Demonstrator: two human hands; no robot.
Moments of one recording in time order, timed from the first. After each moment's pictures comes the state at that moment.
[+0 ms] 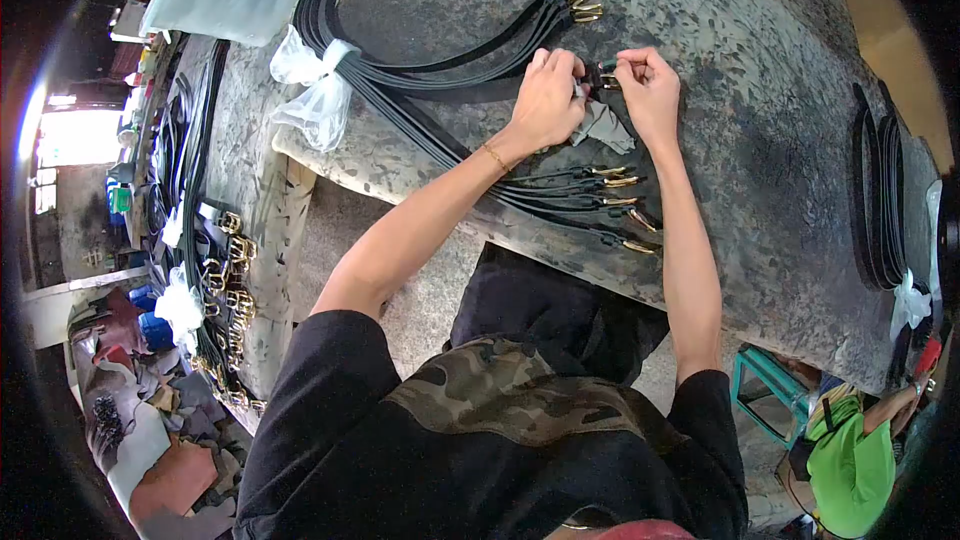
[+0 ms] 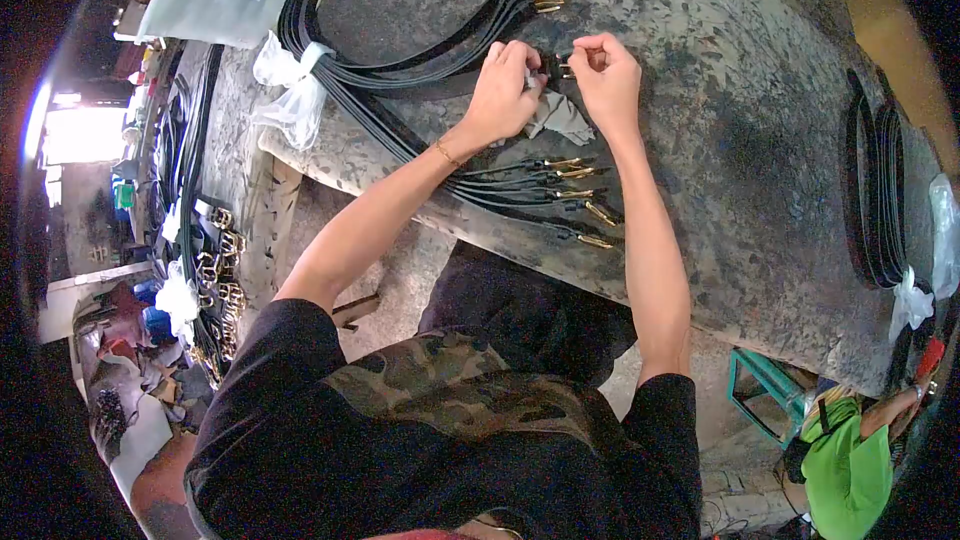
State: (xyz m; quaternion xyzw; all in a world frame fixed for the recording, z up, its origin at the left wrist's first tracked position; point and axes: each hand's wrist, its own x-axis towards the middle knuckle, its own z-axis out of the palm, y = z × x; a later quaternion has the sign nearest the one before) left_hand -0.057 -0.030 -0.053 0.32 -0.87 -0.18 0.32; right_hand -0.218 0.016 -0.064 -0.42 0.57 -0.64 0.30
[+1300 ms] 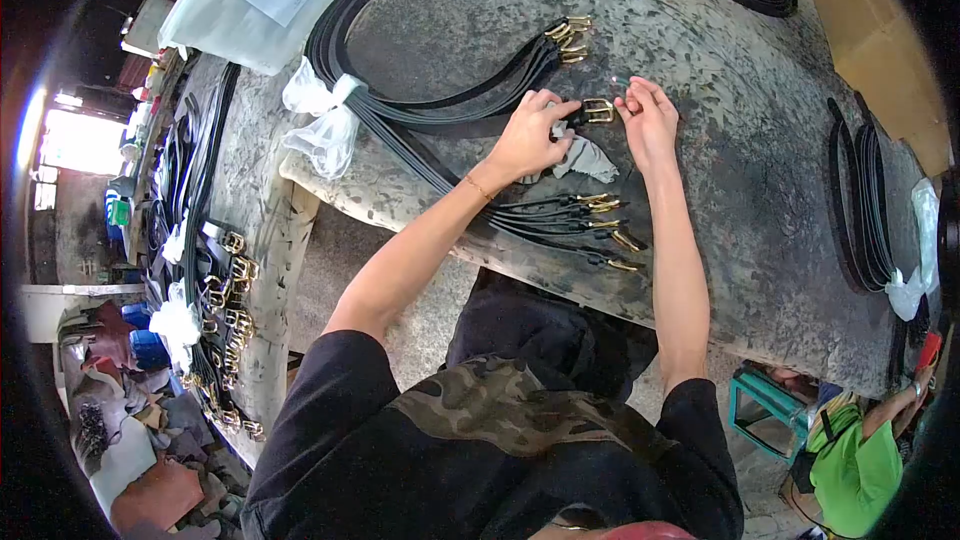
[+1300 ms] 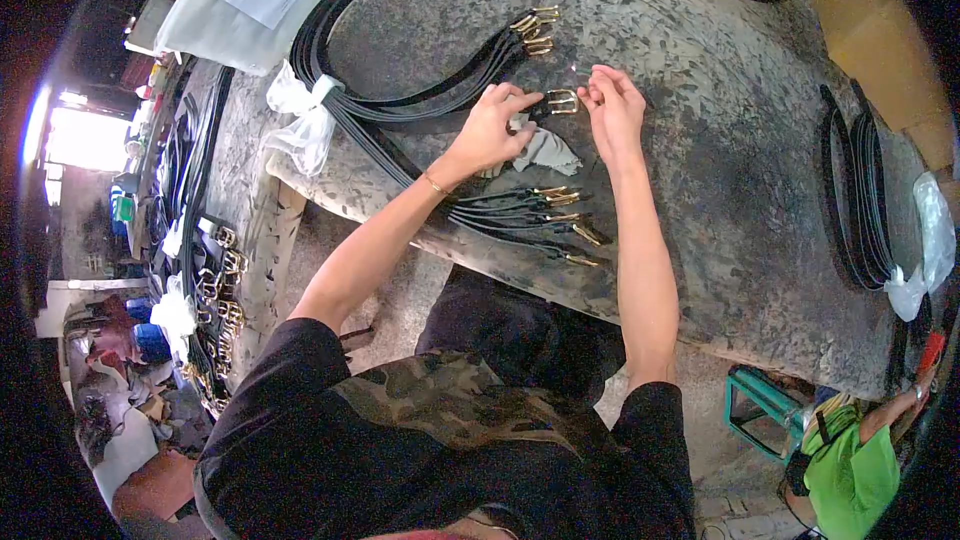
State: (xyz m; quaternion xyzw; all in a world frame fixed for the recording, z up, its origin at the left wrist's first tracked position) left_hand -0.047 -0.028 -0.036 0.28 -0.89 -0.17 0.33; right_hand -0.247 0.011 -0.068 -0.17 0.33 -0.77 0.51
